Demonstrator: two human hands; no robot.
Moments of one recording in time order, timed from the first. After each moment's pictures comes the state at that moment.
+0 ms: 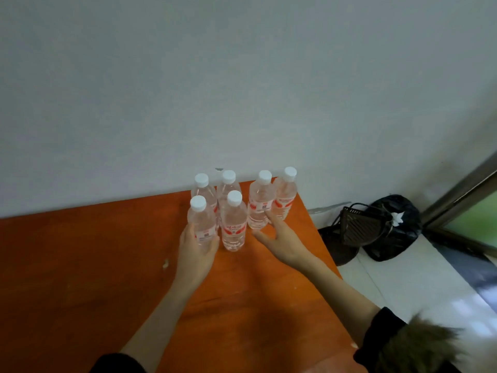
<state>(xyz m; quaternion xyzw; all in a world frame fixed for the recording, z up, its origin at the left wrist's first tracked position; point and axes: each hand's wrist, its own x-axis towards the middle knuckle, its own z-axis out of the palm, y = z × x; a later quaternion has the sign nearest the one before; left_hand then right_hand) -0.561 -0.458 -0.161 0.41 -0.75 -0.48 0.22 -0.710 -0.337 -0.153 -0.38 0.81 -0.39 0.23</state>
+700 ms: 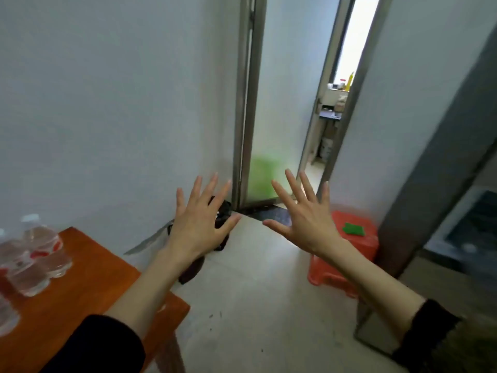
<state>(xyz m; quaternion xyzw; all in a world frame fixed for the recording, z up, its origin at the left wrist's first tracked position) -0.639 -0.048 -0.009 -0.17 -0.96 -0.13 0.21 -0.623 0.180 0.009 -0.10 0.97 0.03 -0.20</state>
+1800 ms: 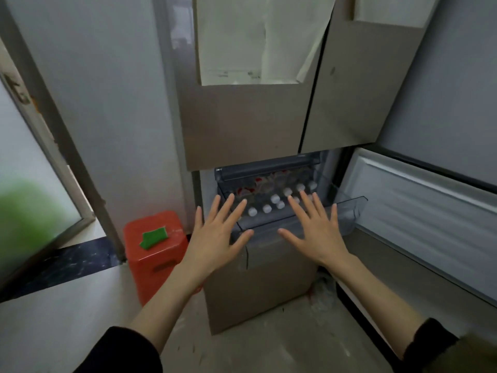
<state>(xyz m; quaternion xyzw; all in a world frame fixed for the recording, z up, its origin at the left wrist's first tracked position) -0.684 0.640 -0.062 -0.59 -0.79 -0.17 0.03 -0.496 0.778 -0.059 0.40 0.91 0.01 -0.11</state>
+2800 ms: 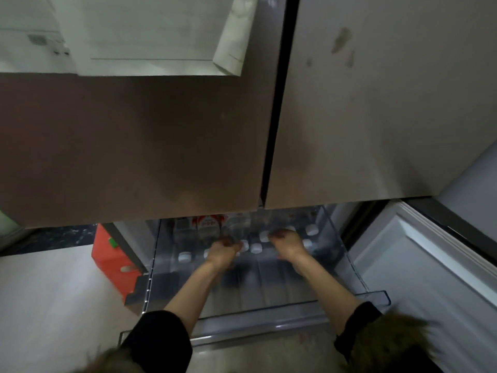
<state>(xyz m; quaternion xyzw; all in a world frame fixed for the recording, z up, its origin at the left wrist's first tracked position) -0.688 0.972 -0.168 -0.08 -0.75 -0.51 -0.41 -0.595 1.097 -0.152 0.45 0.76 -0.46 0.00</state>
